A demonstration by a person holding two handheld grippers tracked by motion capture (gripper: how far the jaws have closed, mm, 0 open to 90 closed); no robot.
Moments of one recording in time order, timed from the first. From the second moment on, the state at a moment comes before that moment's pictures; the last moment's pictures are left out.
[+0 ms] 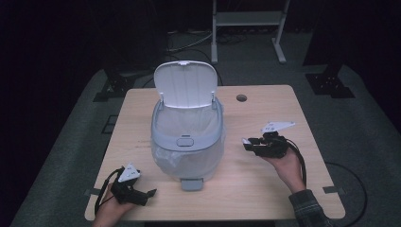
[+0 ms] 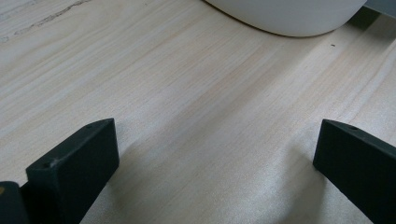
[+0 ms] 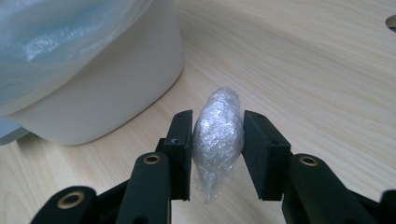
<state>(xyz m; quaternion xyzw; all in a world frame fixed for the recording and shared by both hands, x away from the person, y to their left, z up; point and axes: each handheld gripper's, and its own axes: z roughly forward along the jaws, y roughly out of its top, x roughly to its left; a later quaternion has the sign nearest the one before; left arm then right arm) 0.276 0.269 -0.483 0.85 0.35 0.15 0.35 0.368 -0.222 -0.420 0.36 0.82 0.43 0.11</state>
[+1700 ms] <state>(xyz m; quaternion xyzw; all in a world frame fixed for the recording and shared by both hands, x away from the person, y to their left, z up) 0.276 0.269 -0.484 0.85 0.35 0.15 0.35 0.350 -0.232 -0.322 0.29 0.79 0.53 0.12</state>
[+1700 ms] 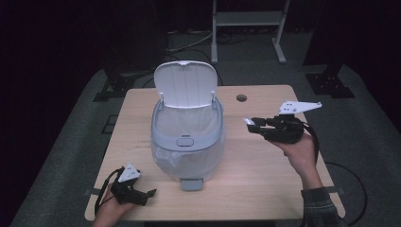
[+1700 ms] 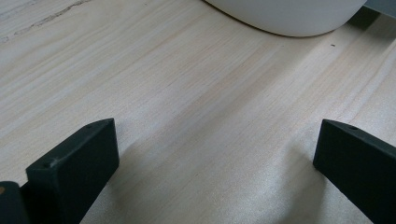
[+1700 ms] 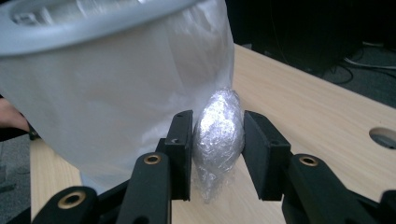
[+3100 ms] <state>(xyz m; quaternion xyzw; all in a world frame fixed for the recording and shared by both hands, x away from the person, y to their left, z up) 0.276 0.269 -0.484 0.85 0.35 0.15 0.35 0.365 -0.152 -0.242 0.18 0.79 0.59 0.09</state>
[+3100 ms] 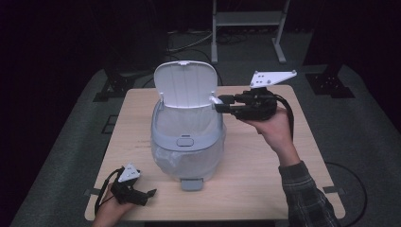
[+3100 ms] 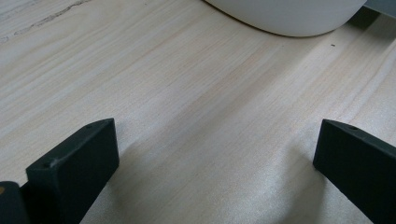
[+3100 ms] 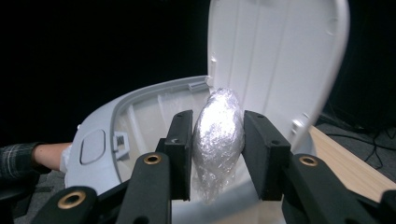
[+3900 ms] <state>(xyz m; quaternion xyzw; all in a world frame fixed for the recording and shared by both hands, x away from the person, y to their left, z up) 0.277 0.269 -0.484 0.85 0.35 0.15 0.36 0.374 -0.109 -0.237 0.16 0.79 0.59 0.08</state>
